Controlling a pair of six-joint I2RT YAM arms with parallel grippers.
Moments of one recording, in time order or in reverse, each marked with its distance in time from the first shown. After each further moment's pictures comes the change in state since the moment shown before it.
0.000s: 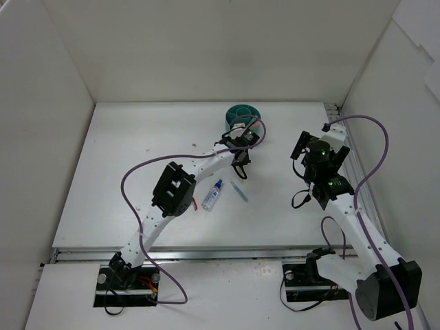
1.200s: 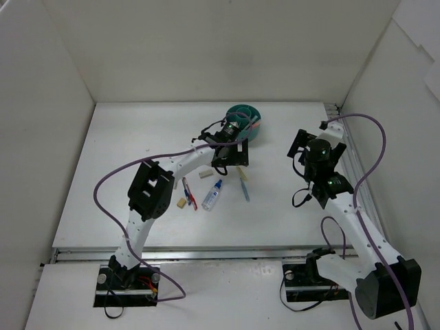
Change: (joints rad) left arm 0.085 -0.330 -0.388 0.112 0.345 0.147; right arm 0.000 0.032 0.016 0.064 -0.093 -0.010
